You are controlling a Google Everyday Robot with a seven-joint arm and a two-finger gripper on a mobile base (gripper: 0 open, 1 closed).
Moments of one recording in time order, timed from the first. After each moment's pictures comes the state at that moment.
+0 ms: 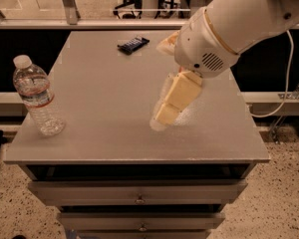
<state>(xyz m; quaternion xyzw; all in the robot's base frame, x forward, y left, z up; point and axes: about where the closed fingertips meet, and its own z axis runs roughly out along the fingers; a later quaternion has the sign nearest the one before) 0.455 -0.027 0.972 -0.64 0.69 0.16 0.30</state>
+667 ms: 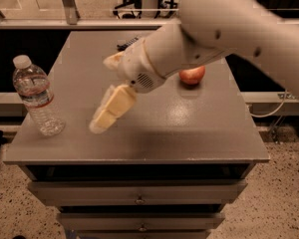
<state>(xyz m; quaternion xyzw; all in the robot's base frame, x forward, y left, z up) 0.487 0.090 0.926 -0.64 0.63 0.28 0.35</state>
